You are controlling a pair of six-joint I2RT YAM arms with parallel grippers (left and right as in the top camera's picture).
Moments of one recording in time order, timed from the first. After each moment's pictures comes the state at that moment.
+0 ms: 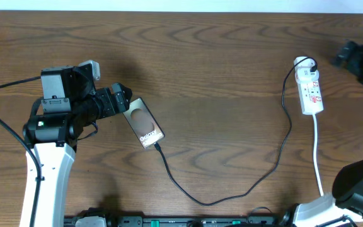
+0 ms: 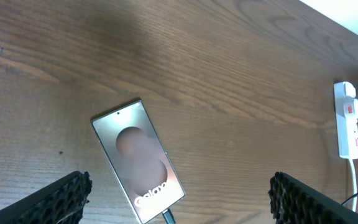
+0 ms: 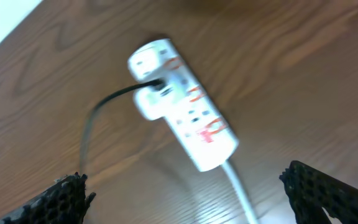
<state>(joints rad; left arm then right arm) 0.06 1.19 1.08 -0.77 0.40 -0.28 -0.45 1.78 1.78 -1.09 -0.18 0.18</state>
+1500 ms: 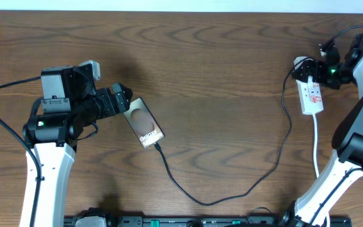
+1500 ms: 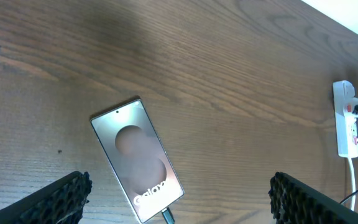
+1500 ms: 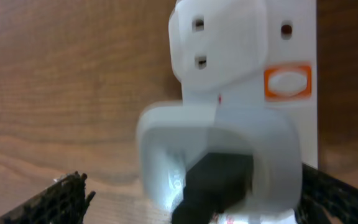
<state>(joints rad) 0.06 1.19 1.08 -0.78 0.40 -0.28 -0.39 2.24 1.78 -0.89 -0.47 -0.26</state>
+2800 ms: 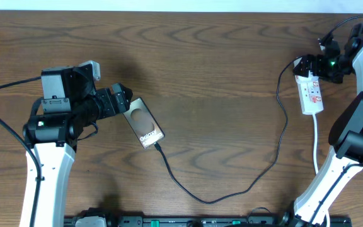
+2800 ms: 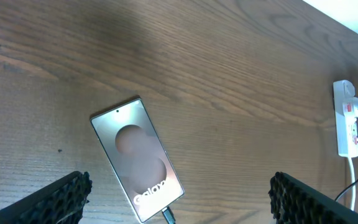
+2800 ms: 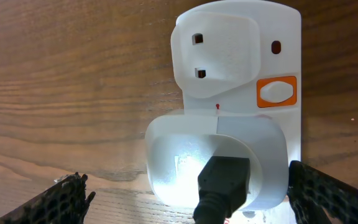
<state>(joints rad) 0.06 1.19 1.08 -0.78 0.40 -0.28 -0.37 2.28 1.94 -1.04 -0.40 -0.25</state>
